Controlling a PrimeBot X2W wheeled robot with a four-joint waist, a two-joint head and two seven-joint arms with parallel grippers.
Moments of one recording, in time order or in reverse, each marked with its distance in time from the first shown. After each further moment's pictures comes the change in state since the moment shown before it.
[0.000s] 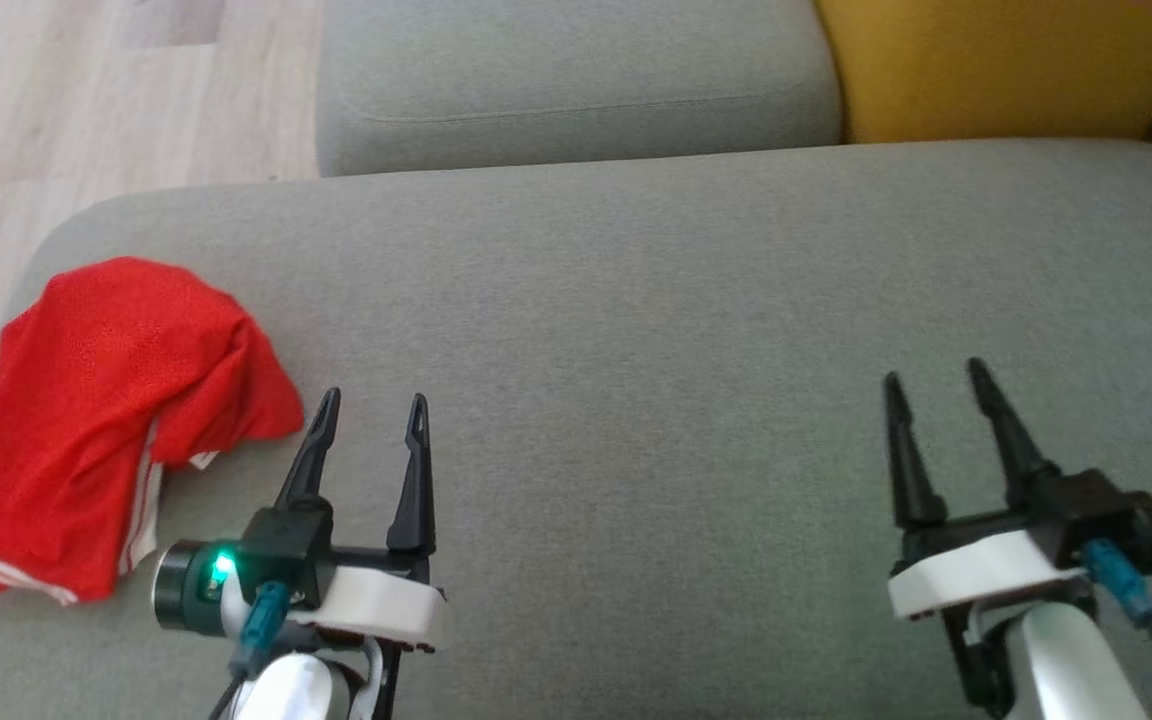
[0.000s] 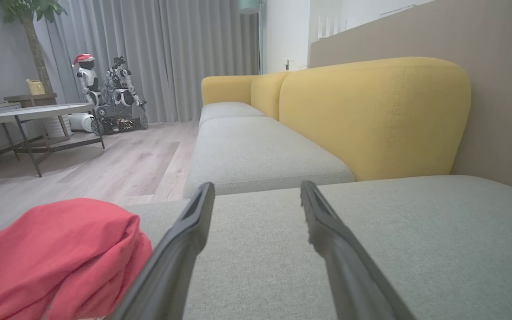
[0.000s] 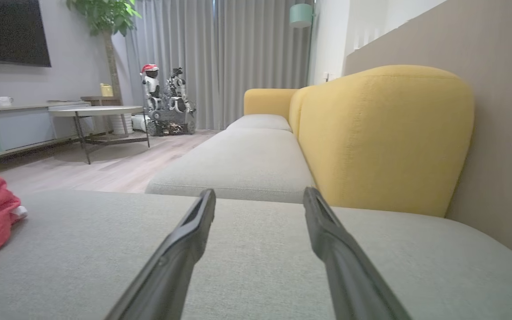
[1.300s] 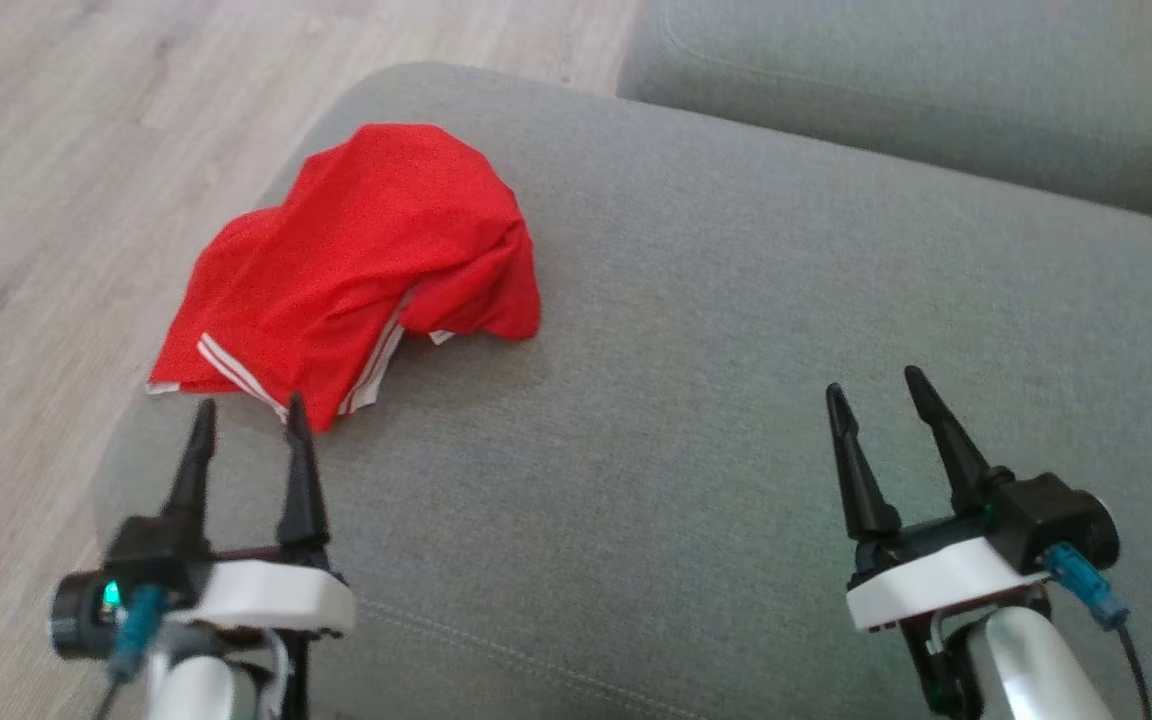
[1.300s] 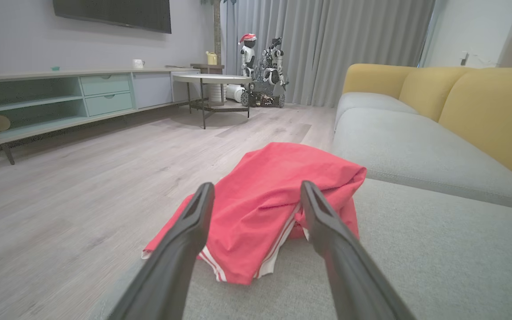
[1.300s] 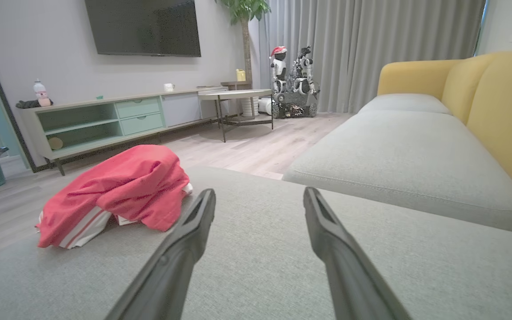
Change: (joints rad) left arm 0.032 -0.020 0.213 0.008 -0.021 -0.057 -0.003; right arm 0.001 -0.002 0.113 0.003 0.086 0.000 0.000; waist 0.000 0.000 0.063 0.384
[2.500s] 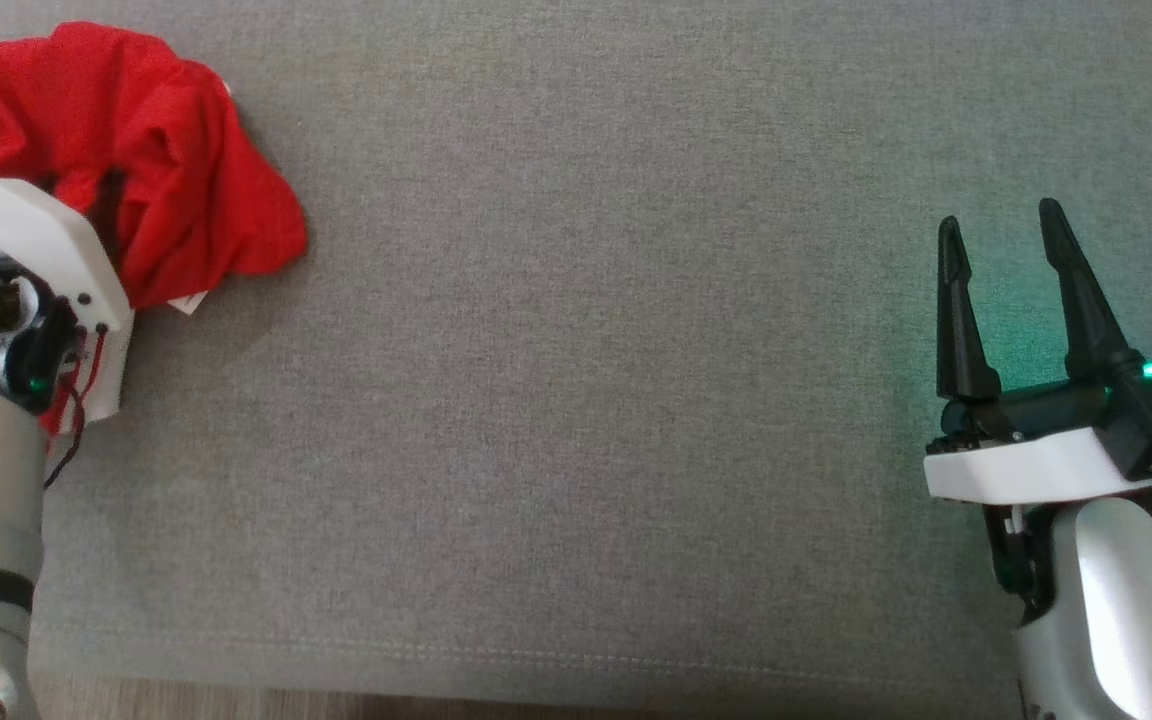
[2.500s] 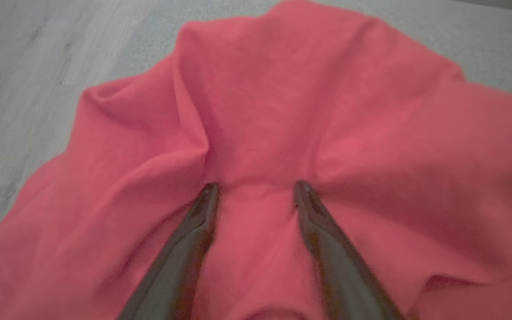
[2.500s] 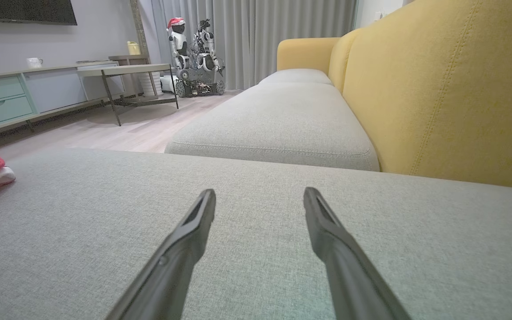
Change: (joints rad) left arm -0.779 0.289 0.002 0.735 -0.230 -0.255 0.490; right arm -0.128 -0.002 -0.142 -0.174 -0.103 0.000 0.013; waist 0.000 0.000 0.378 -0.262
